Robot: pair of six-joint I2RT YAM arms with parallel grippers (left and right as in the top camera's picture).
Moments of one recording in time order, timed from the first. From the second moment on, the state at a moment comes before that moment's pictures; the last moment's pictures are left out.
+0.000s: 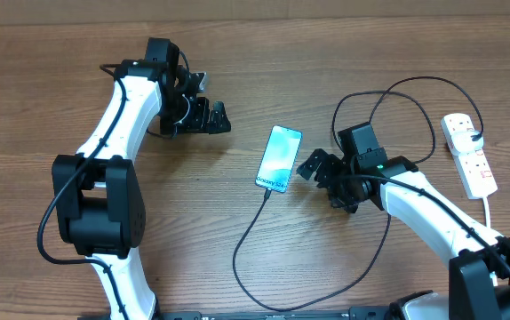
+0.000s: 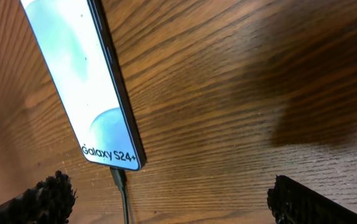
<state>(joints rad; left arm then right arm) -0.11 2.06 1.66 -1.02 0.38 0.00 0.33 1.54 0.83 -0.49 -0.30 0.91</state>
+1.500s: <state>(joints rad) -0.11 2.06 1.66 -1.02 0.38 0.00 0.27 1.54 1.15 -1.06 -0.05 0.83</state>
